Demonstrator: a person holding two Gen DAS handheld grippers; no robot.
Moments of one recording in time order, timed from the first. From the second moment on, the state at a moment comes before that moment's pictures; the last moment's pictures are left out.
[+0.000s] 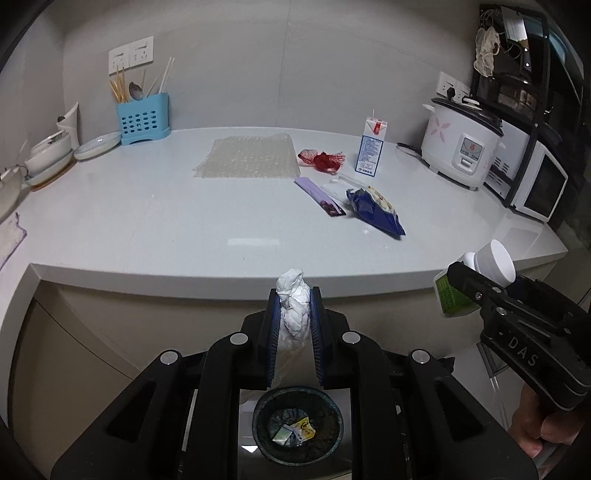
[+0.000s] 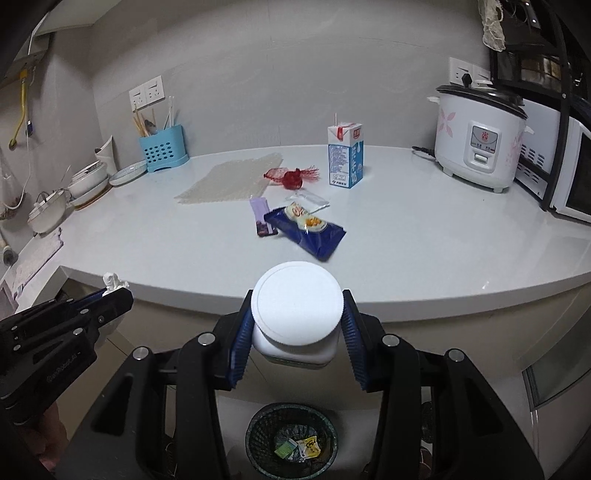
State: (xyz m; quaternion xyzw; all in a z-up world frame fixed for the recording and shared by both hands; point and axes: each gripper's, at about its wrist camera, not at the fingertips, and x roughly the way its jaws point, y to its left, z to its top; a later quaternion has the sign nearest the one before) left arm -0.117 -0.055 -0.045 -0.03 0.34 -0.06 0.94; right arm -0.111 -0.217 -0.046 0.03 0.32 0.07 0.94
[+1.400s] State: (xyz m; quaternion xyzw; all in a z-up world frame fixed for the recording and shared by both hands) left arm -0.099 -0.033 -0.367 -0.08 0.53 -0.01 0.85; right arm -0.093 -0.186 -0.380 -0.01 0.52 0.05 0.85
